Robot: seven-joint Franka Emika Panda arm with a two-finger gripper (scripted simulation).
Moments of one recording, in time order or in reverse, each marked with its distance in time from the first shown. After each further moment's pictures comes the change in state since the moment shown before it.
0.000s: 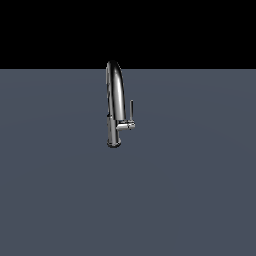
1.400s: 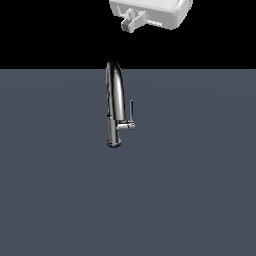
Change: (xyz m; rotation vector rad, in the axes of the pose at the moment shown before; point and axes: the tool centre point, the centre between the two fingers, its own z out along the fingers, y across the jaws) arm 0.163 -0.006 0.050 0.340 -0.429 0.344
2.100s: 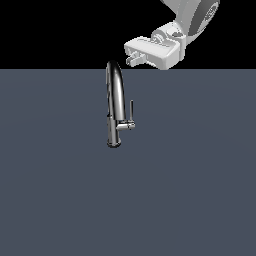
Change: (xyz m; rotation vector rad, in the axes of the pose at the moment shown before) arm 0.093 -0.008 0.019 0.195 -0.245 0.193
